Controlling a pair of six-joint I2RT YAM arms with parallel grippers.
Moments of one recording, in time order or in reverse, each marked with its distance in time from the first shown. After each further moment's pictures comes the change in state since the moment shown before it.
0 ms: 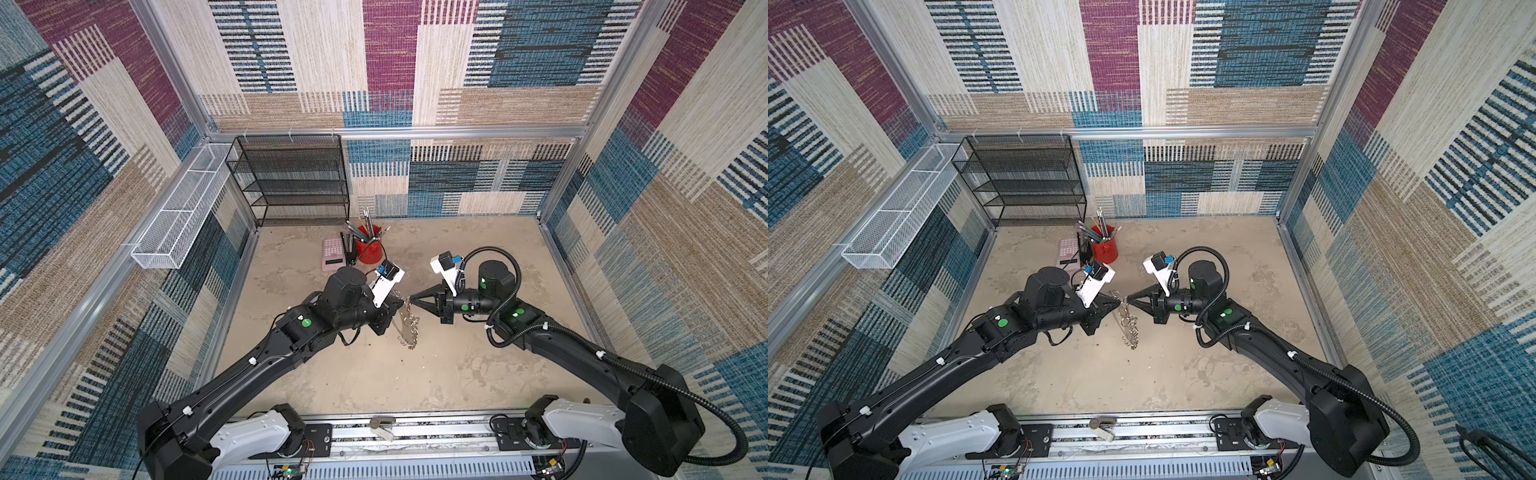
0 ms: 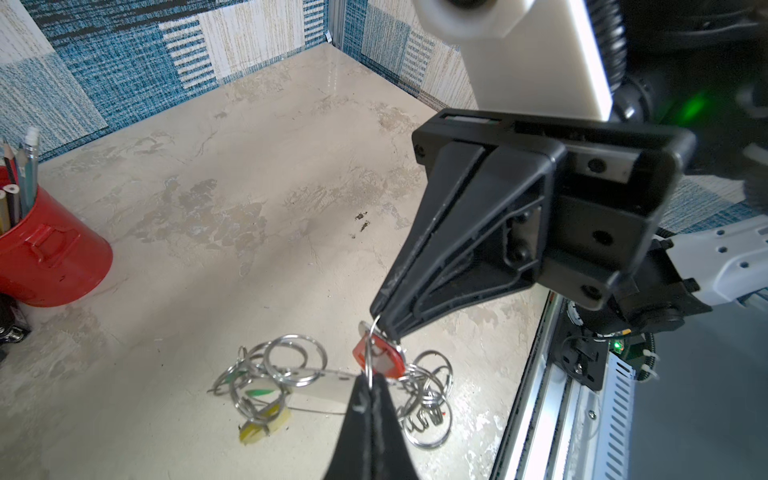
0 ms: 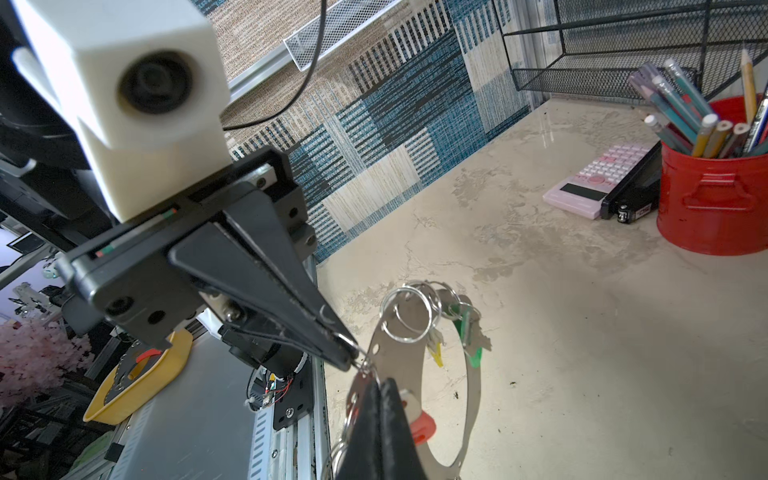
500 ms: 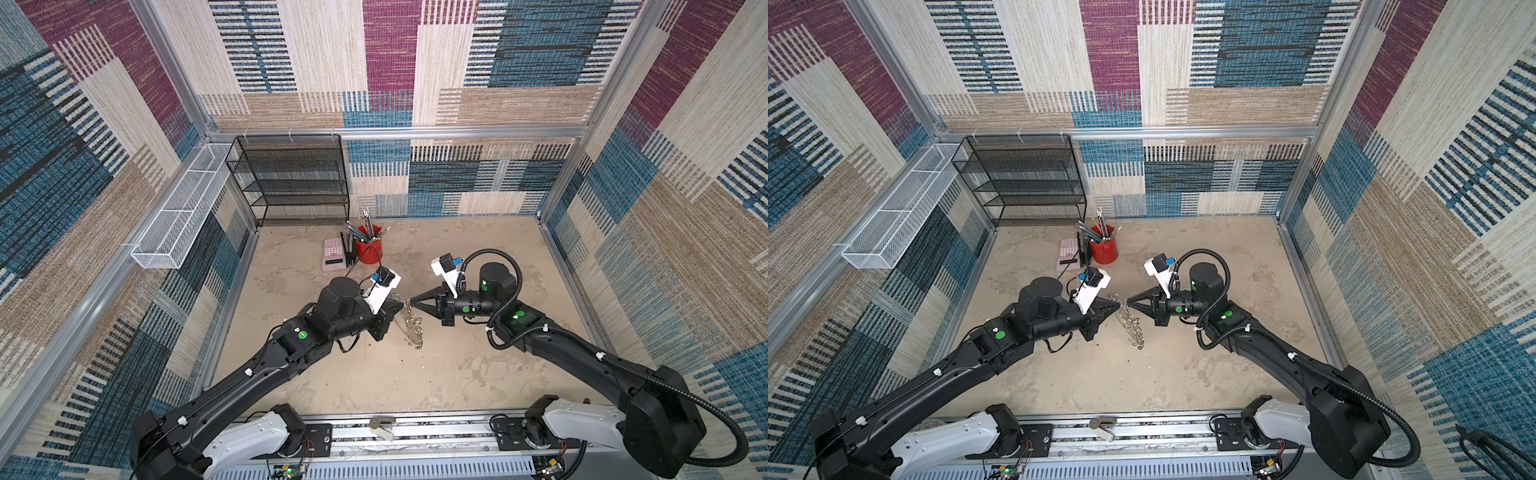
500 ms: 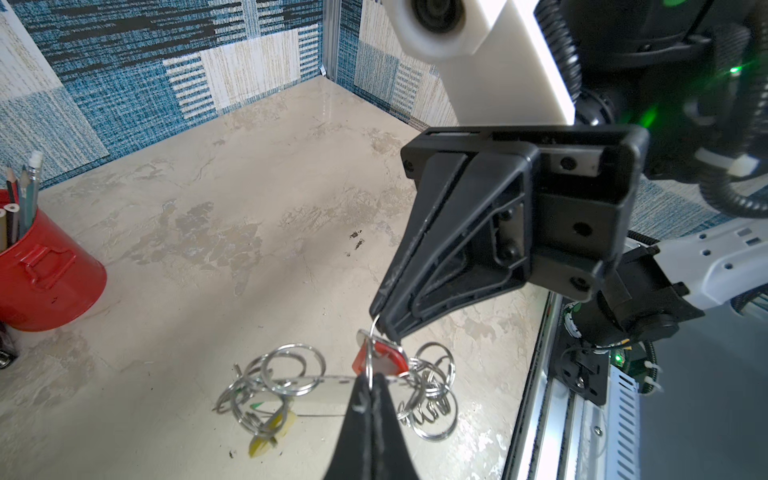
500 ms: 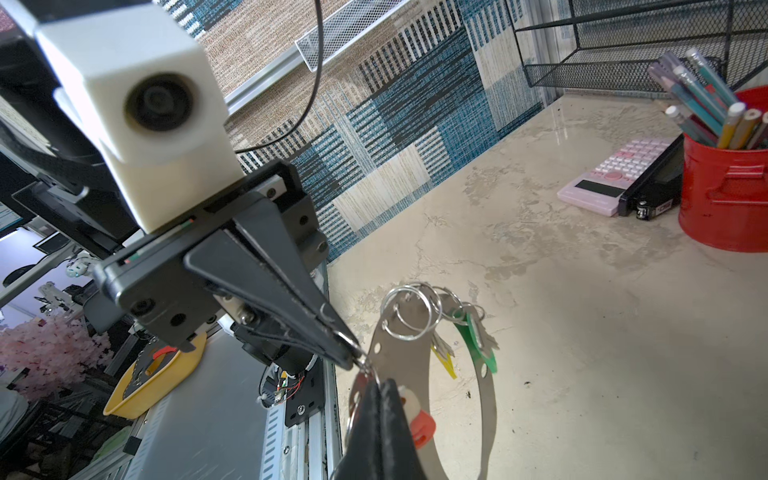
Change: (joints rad) left arm -0.008 -0.076 -0.134 0.161 0.005 -0.010; right arm 0.000 -0.010 -0.025 0.030 -0.031 0.029
